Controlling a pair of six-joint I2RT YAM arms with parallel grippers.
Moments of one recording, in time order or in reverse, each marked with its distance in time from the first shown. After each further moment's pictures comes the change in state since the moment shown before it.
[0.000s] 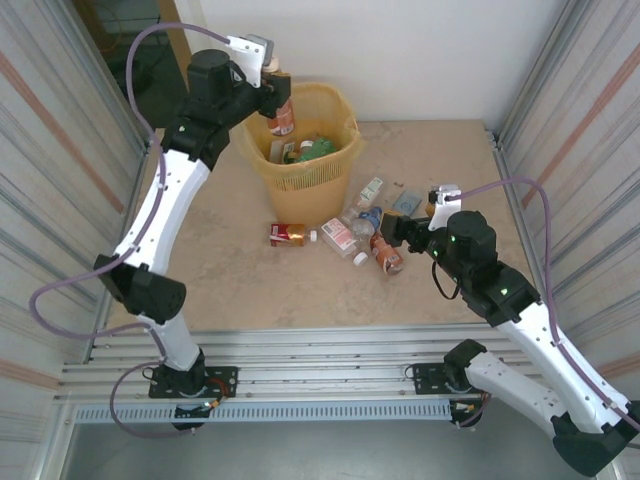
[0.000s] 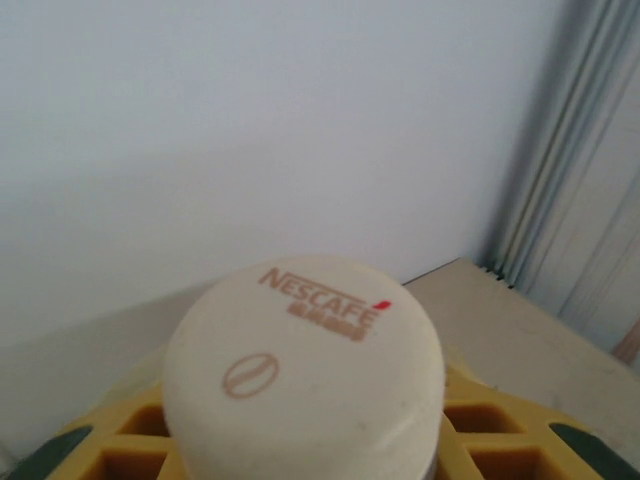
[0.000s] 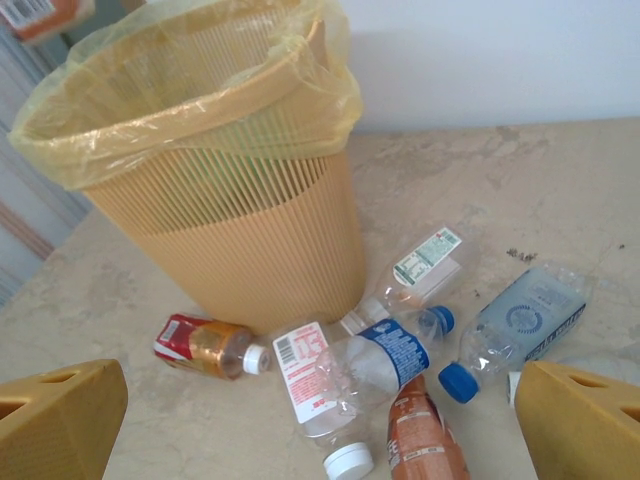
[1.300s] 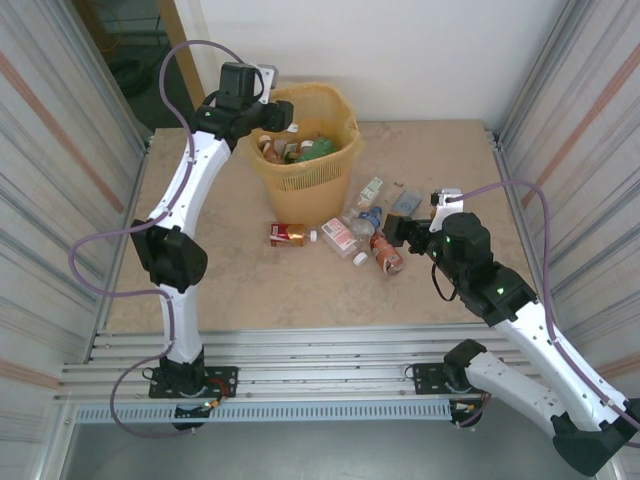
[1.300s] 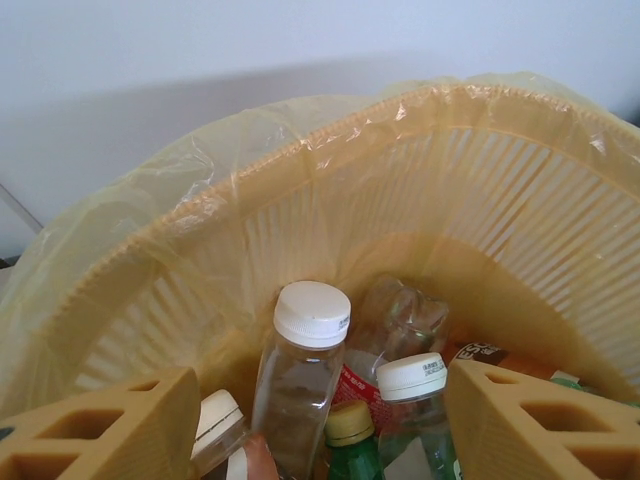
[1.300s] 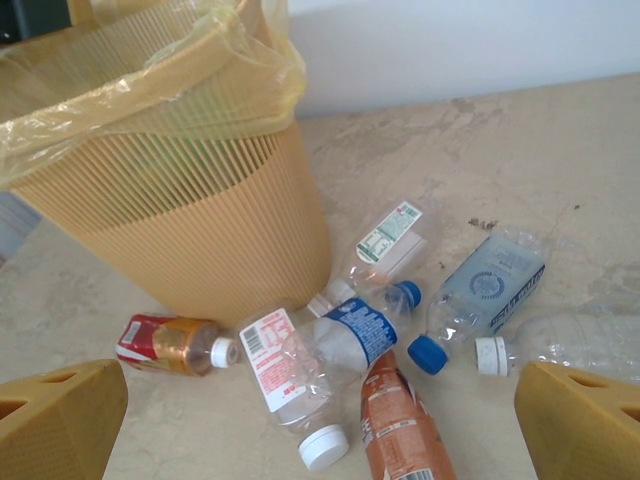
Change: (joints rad) left arm 0.035 0.268 0.179 -0.278 -0.130 -0.043; right arm 0.000 0.006 -0.024 -0.026 0.073 0.052
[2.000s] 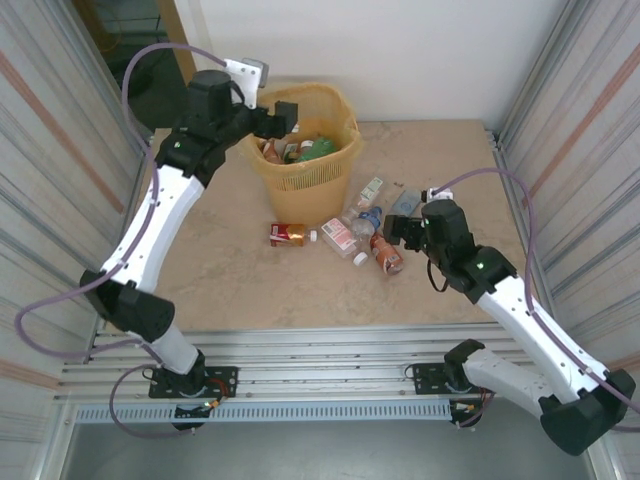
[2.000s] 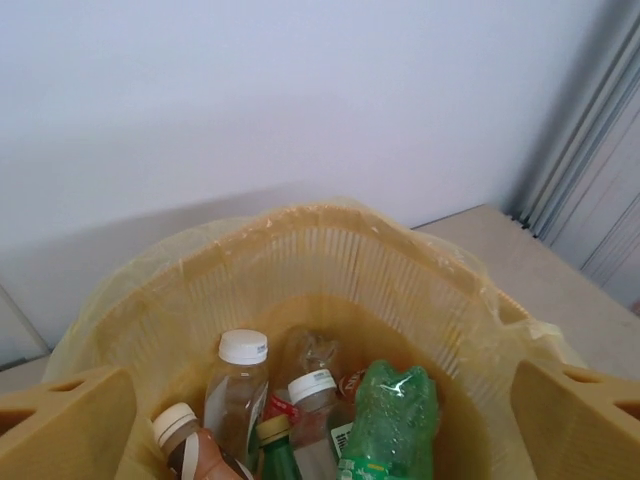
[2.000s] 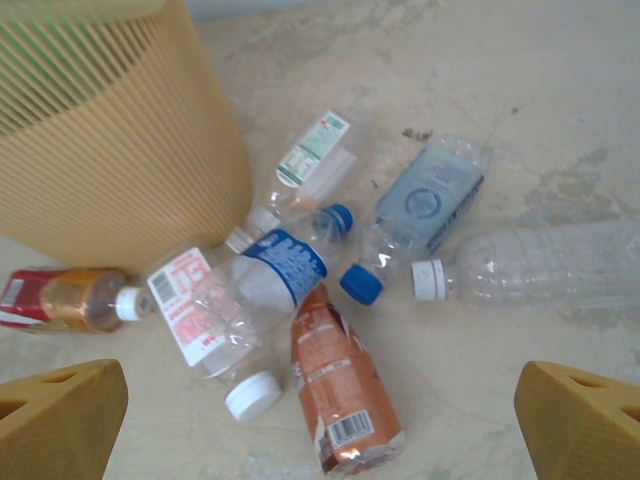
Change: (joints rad) left arm -0.066 -0.455 -0.428 0.258 0.047 0.005; right arm -0.069 0.190 0.049 -0.132 0.025 0.045
